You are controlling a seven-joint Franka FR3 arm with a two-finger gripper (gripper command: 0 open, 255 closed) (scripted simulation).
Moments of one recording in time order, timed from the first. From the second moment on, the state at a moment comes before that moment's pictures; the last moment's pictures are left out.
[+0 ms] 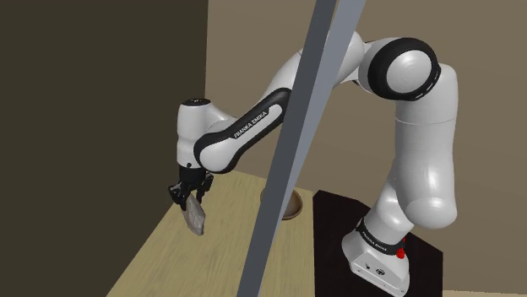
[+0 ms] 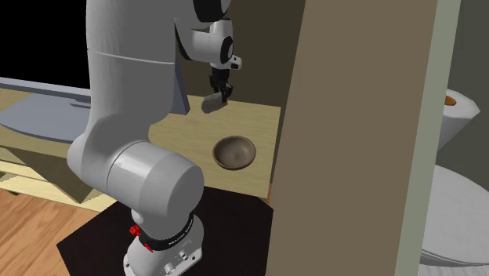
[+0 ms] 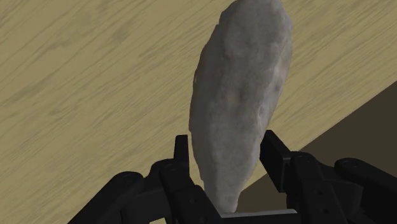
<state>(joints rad) 0.31 0.46 0.26 -2.00 -0.03 2.44 0.65</state>
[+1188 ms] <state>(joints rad) 0.29 0.41 0.27 -2.00 -0.01 2.33 0.65</state>
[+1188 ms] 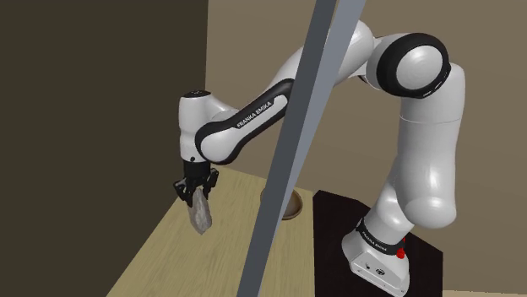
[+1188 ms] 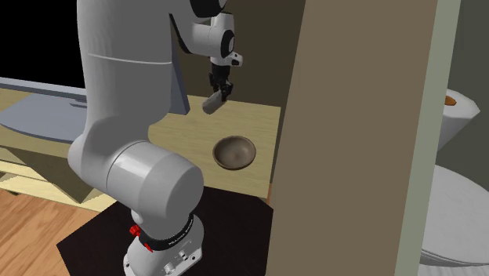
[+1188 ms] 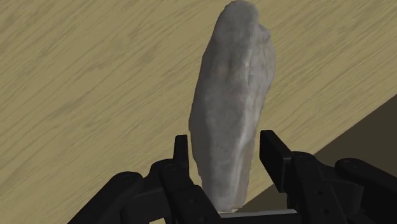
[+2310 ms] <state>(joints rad) 0.18 0.19 0.31 -2.16 0.10 2.24 0.55</state>
